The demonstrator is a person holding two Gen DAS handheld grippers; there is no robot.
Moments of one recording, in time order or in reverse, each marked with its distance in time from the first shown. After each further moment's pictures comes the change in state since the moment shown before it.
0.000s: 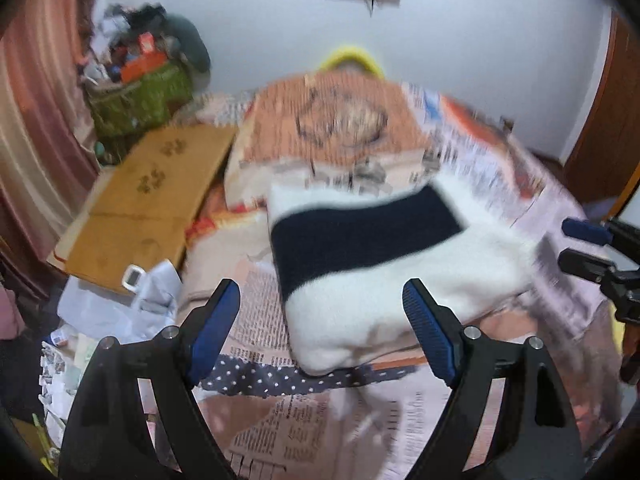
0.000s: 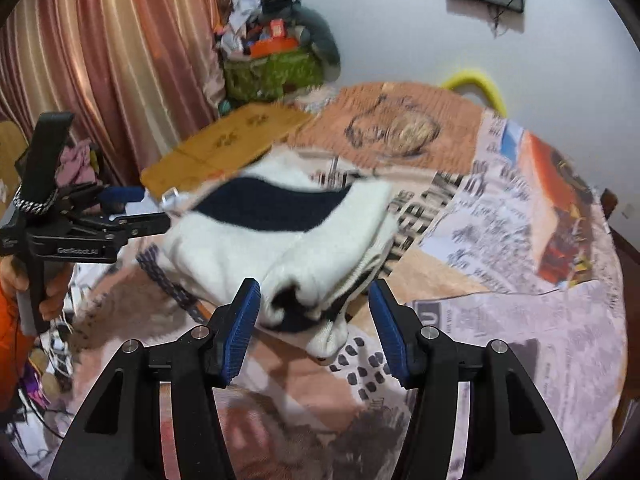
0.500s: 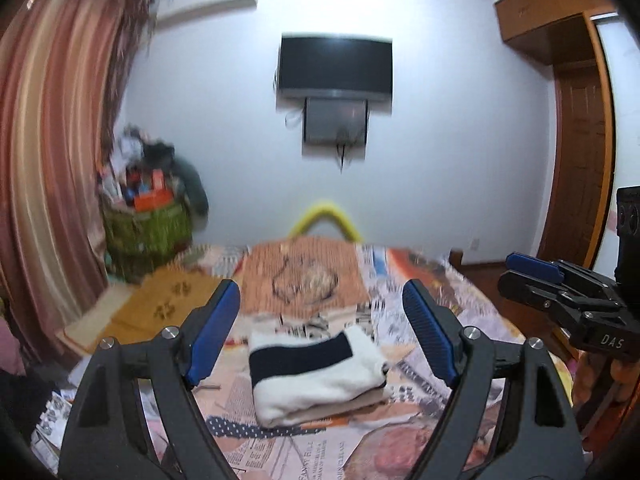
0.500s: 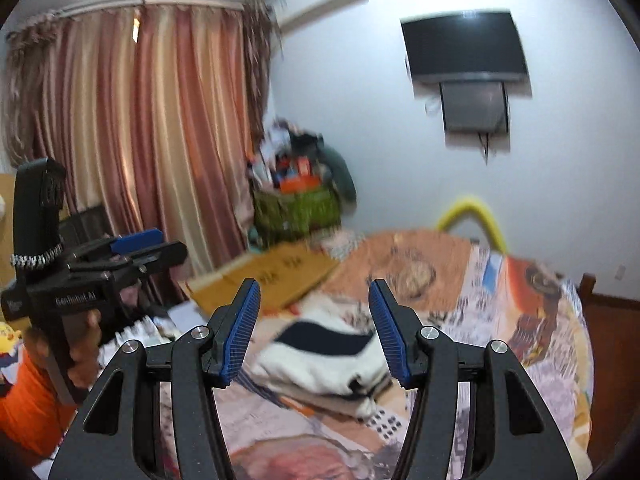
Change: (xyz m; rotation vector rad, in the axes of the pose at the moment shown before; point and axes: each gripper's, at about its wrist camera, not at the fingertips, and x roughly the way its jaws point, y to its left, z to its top) left arm -0.225 -0.067 -0.001 0.018 -0.549 -0.042; right arm -0.178 0.067 0.017 -0.040 -0.476 0.033
